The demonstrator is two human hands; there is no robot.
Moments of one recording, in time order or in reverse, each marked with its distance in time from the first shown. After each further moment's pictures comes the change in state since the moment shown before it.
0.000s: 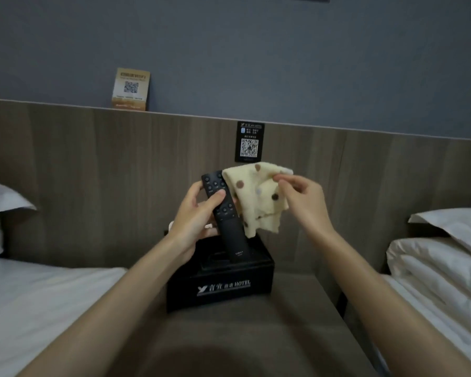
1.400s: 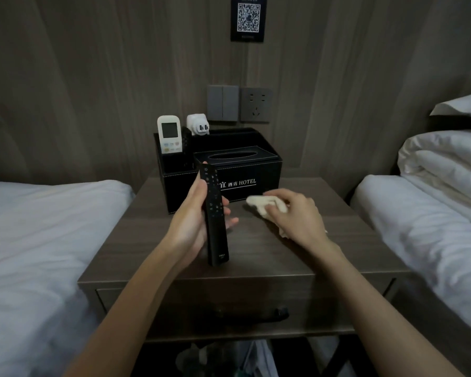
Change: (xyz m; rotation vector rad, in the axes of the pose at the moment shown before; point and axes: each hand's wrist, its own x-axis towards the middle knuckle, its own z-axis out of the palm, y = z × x) left_hand -0.096 -0.147 -0.037 -0.253 -0.051 -0.310; right_hand -0.158 0.169 0.035 -0.535 -0.251 0.129
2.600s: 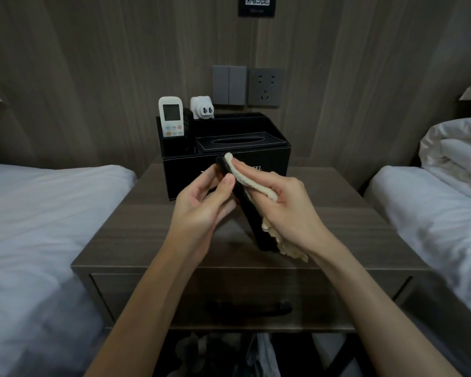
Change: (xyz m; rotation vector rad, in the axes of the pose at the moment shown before) left_hand -0.010 -0.017 0.010 0.055 0.023 0.190; right_hand -0.028 -0.055 -0.015 0.571 -0.166 -0.400
